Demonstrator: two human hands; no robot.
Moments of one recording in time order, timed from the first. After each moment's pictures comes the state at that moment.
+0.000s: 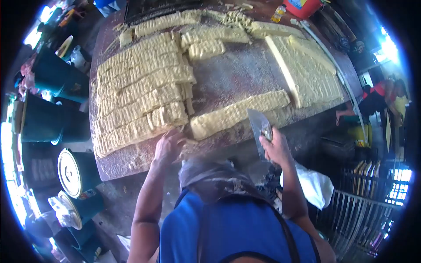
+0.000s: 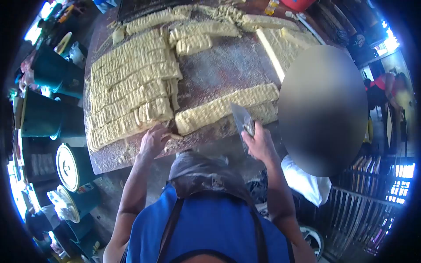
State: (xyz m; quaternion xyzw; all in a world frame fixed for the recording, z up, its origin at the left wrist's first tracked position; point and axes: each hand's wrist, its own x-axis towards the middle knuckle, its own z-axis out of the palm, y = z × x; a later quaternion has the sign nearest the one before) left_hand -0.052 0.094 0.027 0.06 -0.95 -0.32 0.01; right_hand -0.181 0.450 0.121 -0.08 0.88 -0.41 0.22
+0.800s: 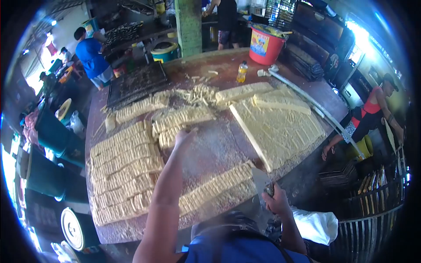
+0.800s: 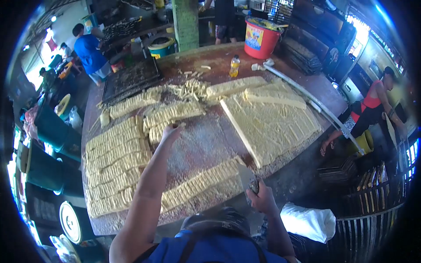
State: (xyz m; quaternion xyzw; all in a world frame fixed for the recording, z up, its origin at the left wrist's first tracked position) left_hand -0.462 0.155 0.046 0.24 -0.82 -0.52 0.00; right_hand -0.264 0.580 0.138 -0.04 0.87 -0.48 0.12
